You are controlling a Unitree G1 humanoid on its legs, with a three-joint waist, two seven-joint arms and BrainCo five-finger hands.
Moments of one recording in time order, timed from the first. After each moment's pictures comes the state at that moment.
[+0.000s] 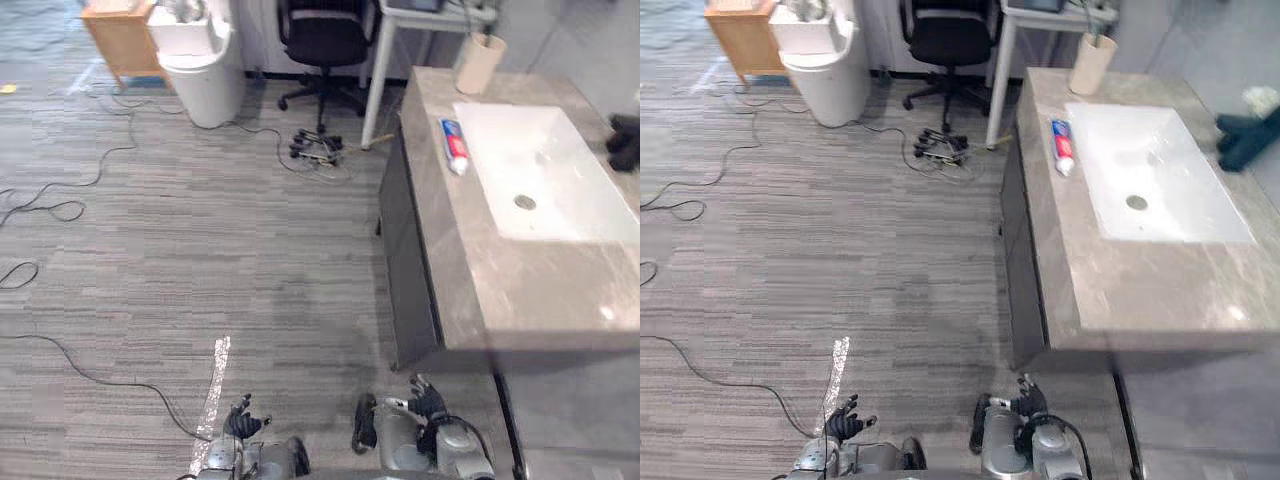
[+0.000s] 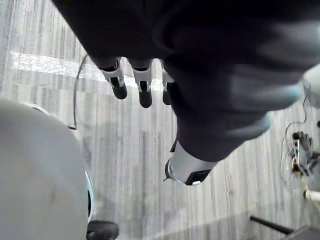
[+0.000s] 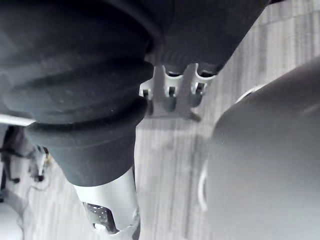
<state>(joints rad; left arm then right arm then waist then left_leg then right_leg) 0.09 0.10 0.04 0.94 0.01 -0.12 0.07 0.05 -0.06 0.01 0.86 -0.01 -0.08 -0.04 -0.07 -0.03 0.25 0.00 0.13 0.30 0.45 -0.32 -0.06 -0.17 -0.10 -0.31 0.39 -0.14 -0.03</state>
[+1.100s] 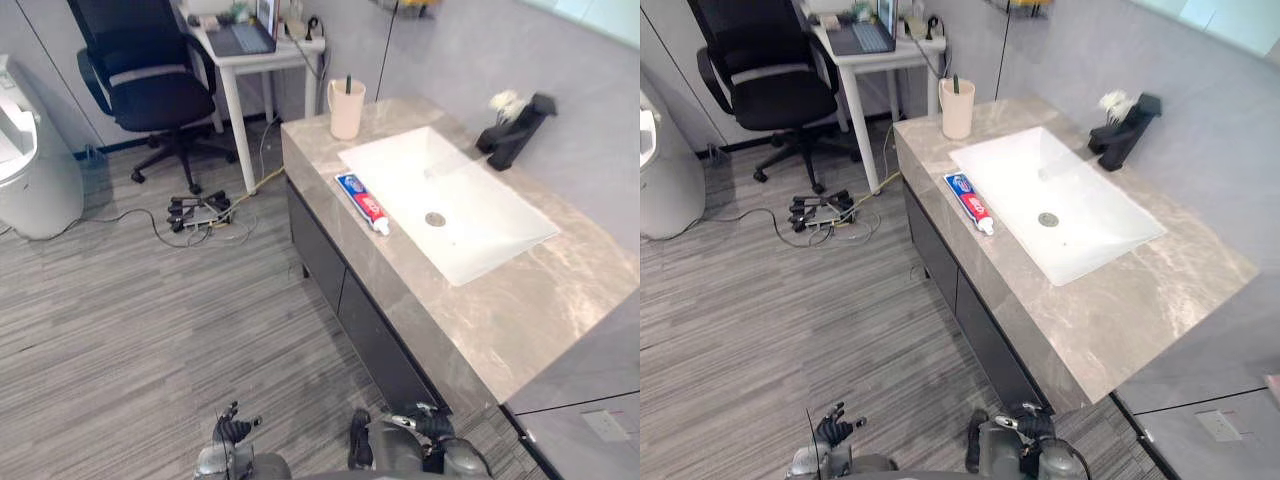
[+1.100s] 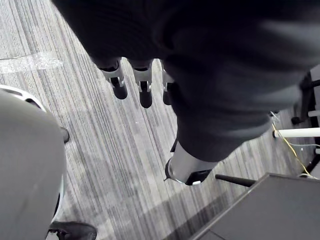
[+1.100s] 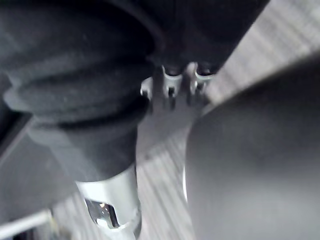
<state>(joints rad) 0.07 0.03 0.17 0.96 -0.03 -0.10 0.07 0.10 -0.02 -0.14 0.84 -0.08 -0.01 0.14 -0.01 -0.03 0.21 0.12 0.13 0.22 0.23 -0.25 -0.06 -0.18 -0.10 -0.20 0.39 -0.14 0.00</state>
